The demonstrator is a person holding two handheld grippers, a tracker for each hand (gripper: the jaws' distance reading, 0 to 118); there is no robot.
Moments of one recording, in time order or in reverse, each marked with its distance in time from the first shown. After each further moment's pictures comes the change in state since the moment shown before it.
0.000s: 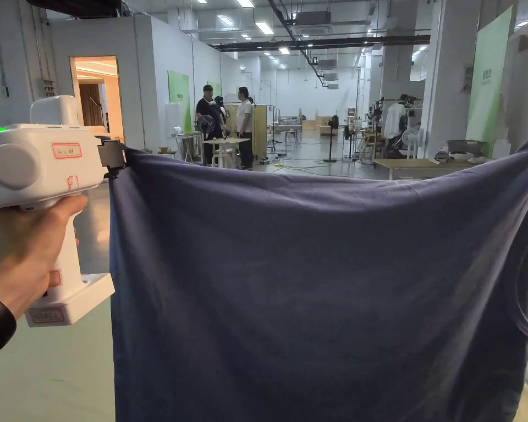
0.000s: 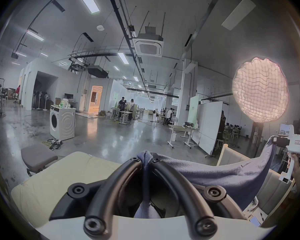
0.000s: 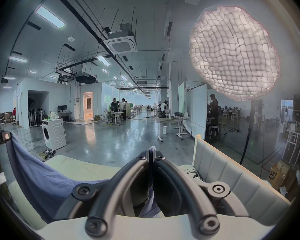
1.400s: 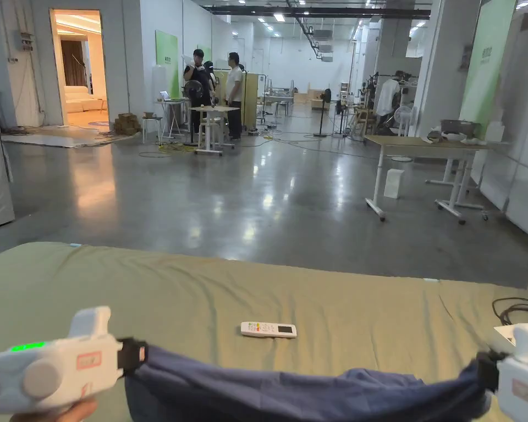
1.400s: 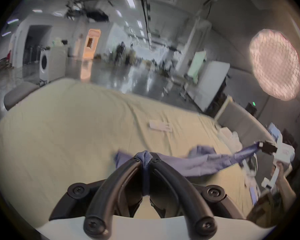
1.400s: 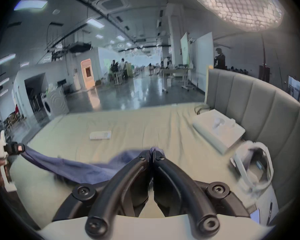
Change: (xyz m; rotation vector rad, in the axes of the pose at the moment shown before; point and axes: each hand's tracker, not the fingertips) left arm -0.056 -0.322 -0.066 -0.588 -0.093 0.159; right arm 0.008 -0.330 -0.052 -0.453 0.071 -0.043
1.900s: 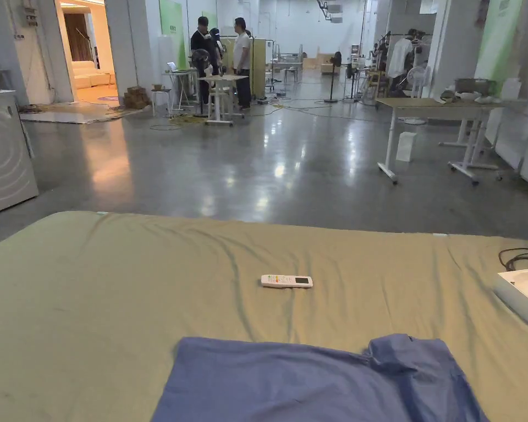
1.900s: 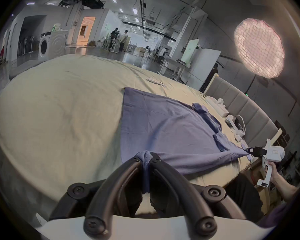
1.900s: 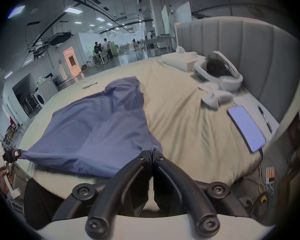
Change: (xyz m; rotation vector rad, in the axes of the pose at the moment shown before) left arm -0.044 -0.236 0.166 -0.042 -0.050 0.005; right arm 0.045 -0.252 0.190 -0.215 -0.089 -0.185
